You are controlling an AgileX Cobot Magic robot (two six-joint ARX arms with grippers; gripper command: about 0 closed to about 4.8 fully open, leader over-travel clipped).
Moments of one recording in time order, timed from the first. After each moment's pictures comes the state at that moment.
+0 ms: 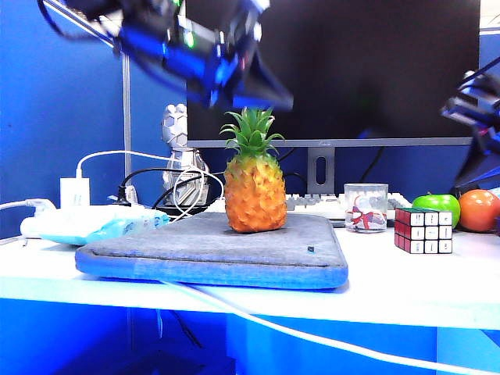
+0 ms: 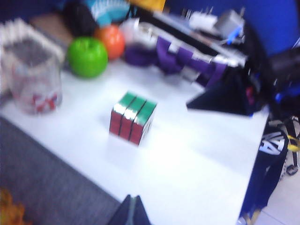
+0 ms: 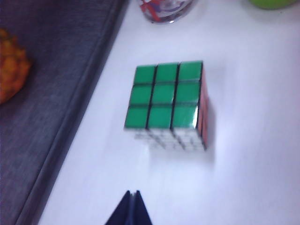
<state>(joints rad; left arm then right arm) -0.52 1.81 1.34 0.05 0.69 0.14 -0.05 1.38 0.73 0.03 -0.36 0.16</state>
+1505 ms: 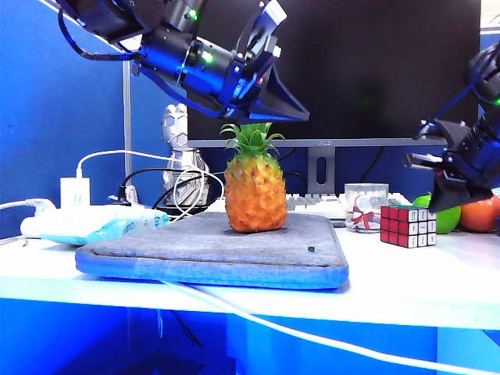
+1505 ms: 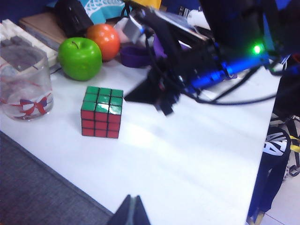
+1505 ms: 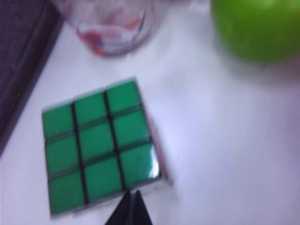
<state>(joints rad) -0.56 1.86 1.34 0.12 0.67 0.13 -0.02 1.79 1.07 0.04 -0.20 0.06</state>
